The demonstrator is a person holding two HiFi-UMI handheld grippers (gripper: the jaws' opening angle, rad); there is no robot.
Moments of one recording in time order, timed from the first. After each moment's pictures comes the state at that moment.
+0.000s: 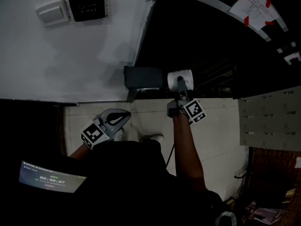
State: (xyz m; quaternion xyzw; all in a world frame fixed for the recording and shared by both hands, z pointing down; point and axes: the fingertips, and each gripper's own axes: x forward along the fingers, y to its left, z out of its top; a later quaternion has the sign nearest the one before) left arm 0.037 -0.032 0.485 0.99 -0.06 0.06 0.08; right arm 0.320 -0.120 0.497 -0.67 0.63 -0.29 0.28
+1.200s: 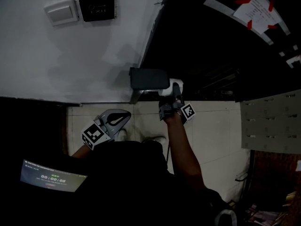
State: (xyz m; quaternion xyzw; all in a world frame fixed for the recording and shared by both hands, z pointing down) left arm 0.017 -0.041 0.484 0.99 -0.08 0.06 0.09; right arm 0.276 -0.127 0.601 -0.53 0.47 -0.49 0.50
